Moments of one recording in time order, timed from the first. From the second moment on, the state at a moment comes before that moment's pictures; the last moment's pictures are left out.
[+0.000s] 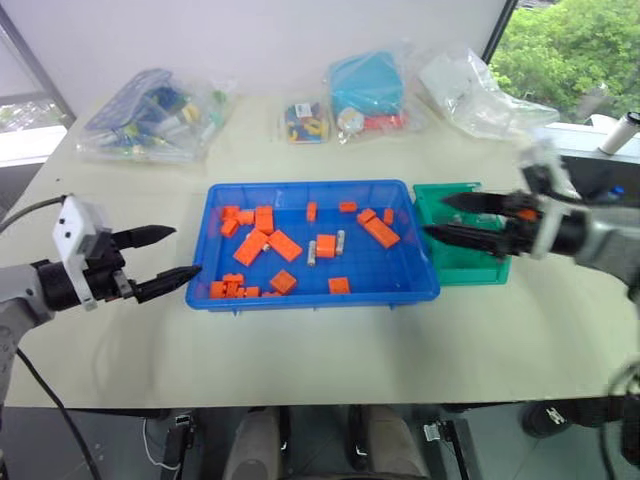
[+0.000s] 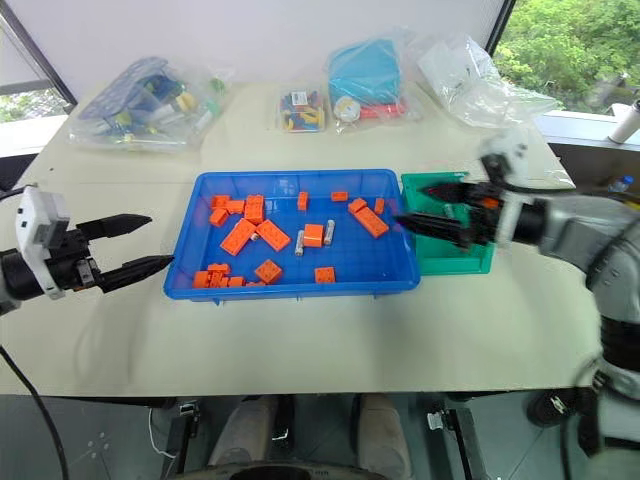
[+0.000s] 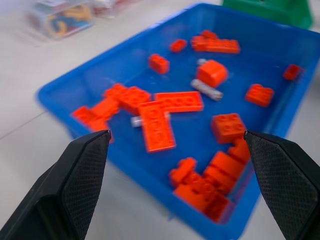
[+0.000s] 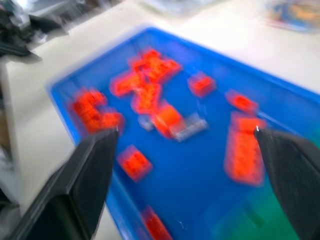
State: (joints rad) left arm -0.03 0.93 0.45 -0.31 -0.66 0.58 -1.05; right arm -0.72 -0.70 -0.17 -0.18 0.82 1.15 0.78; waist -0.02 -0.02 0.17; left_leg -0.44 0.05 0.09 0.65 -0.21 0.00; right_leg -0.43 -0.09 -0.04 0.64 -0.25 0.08
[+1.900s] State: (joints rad) left arm -0.05 0.93 0.46 -0.35 -0.66 0.60 -0.95; right arm -1.13 0.11 0.02 0.54 0.46 1.22 0.48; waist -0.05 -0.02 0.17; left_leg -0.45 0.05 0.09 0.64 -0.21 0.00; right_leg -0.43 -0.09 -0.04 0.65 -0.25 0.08
